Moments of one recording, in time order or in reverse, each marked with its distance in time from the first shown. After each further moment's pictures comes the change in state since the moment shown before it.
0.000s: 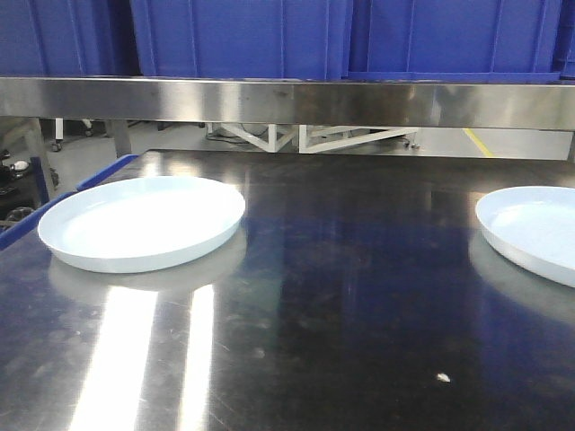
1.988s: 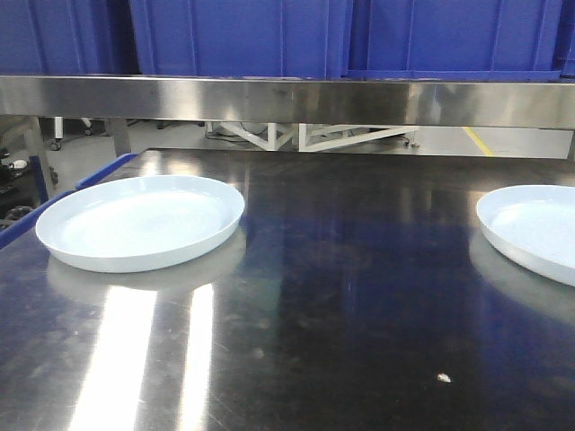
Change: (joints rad) left arm -0.026 0.824 -0.886 0.077 0.497 0.010; right arm 0.000 0.000 0.000 0.000 0.000 0.000
